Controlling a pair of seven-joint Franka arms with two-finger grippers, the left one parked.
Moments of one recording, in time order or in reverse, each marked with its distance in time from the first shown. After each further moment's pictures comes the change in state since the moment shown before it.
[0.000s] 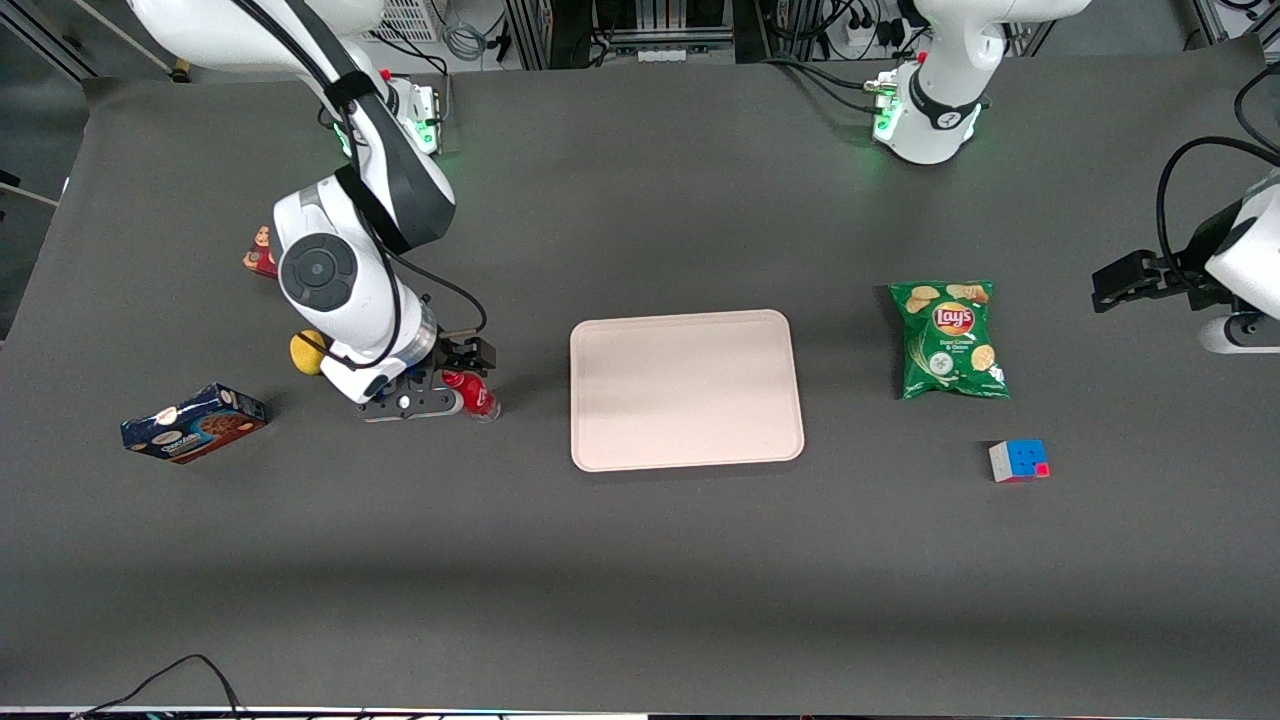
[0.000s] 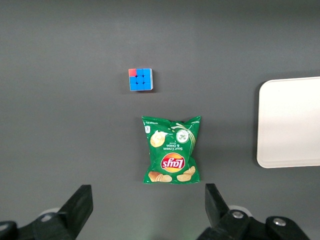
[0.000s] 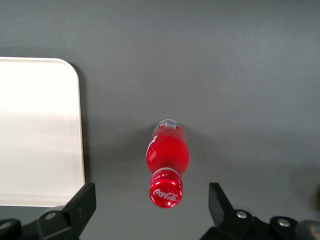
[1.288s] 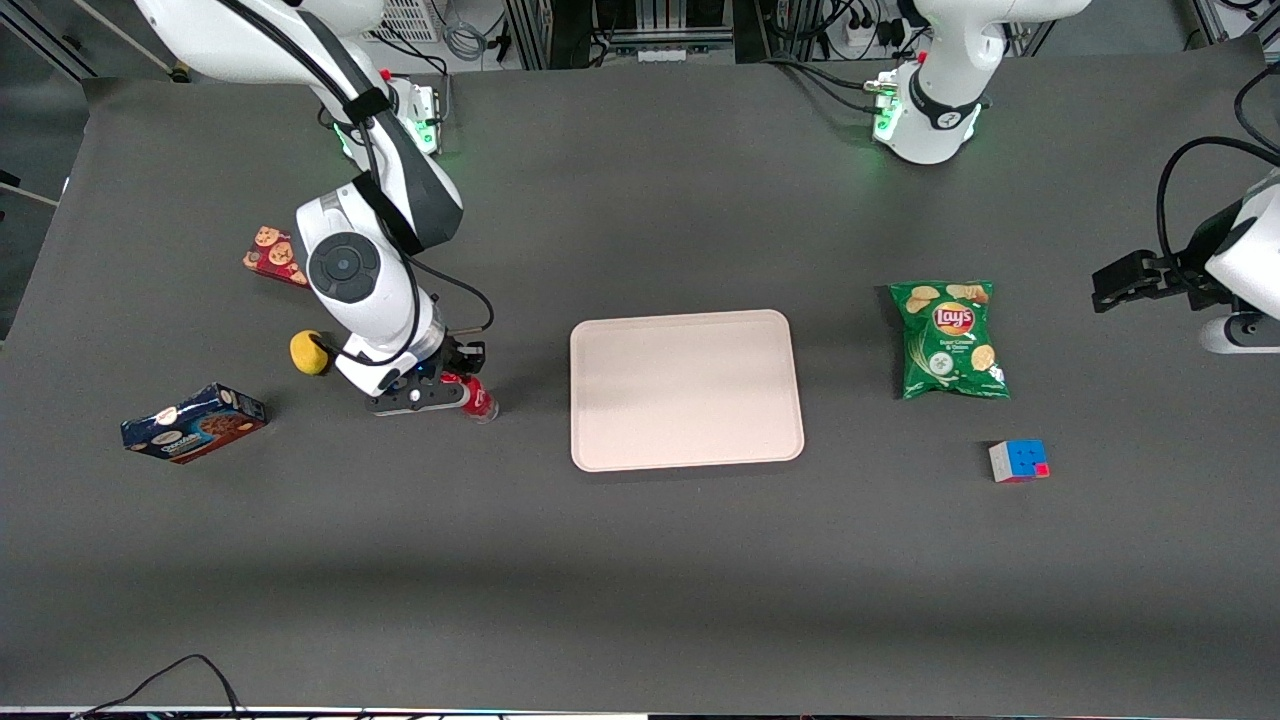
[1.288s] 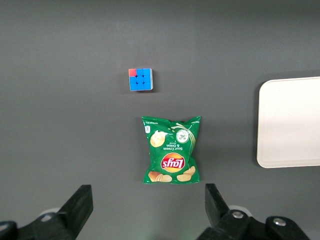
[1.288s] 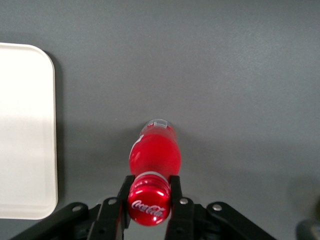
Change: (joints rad) arm -0.006 -0.011 0.000 -0.121 -0.067 0.132 0.005
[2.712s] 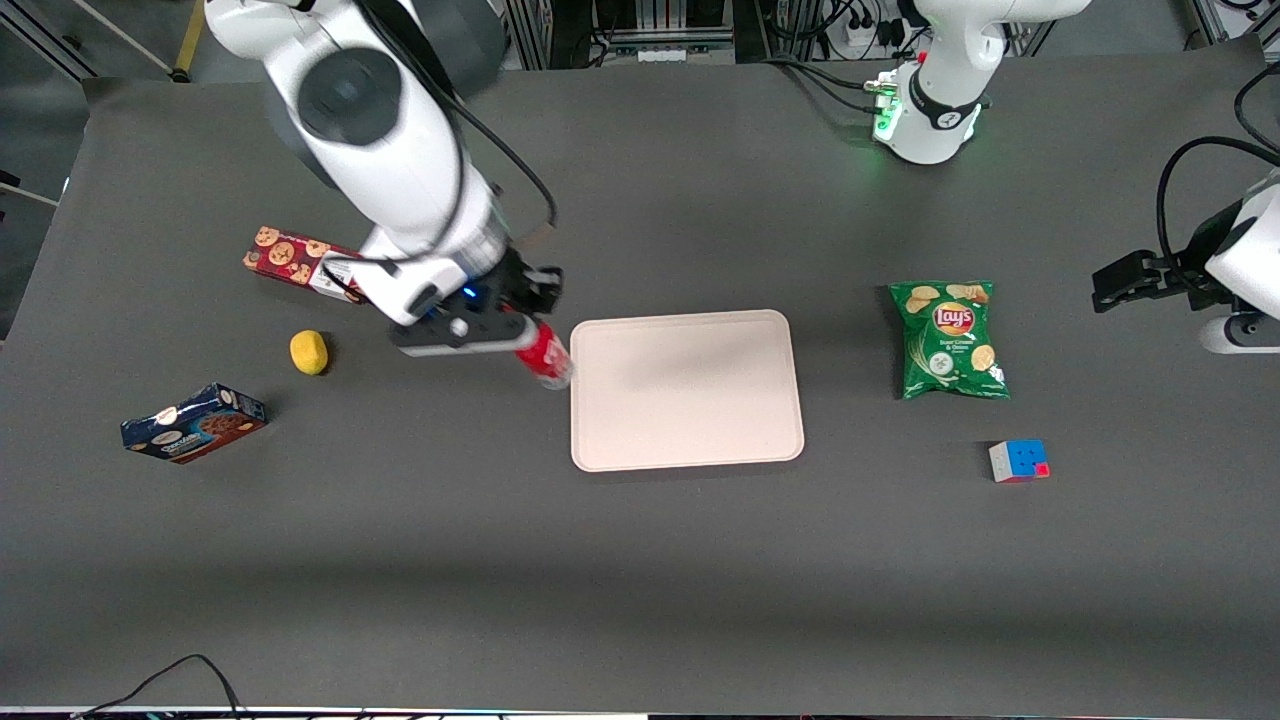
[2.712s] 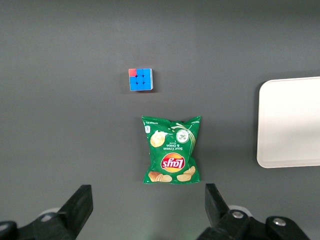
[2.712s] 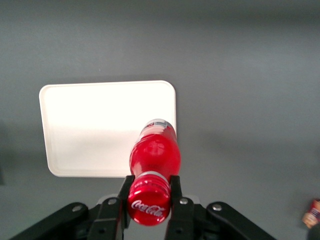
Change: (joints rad) arm 0.151 0.163 0.116 0.796 0.030 -0.593 0.275
